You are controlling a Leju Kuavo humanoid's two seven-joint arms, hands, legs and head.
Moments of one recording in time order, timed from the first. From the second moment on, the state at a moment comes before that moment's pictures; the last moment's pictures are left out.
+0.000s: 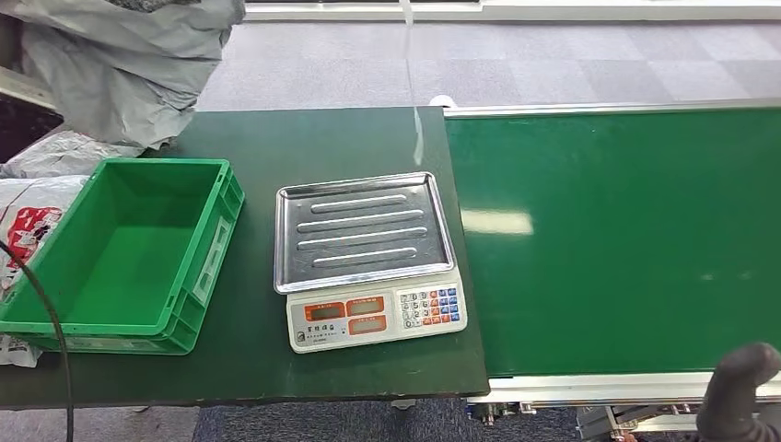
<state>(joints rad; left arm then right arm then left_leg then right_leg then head) -0.83 0.64 -0.32 -1.58 -0.51 0.25 -0.05 0.30 0.05 -0.07 -2.28 0.52 -0.70 -0.70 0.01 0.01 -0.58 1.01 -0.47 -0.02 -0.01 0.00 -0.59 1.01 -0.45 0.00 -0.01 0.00</state>
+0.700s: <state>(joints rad) -0.54 0.68 -0.01 -1.27 -0.51 0.35 0.02 0.35 0.05 -0.09 -2.30 0.51 -0.70 -0.70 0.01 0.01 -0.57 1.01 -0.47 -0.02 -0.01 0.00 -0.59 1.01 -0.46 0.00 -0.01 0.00</state>
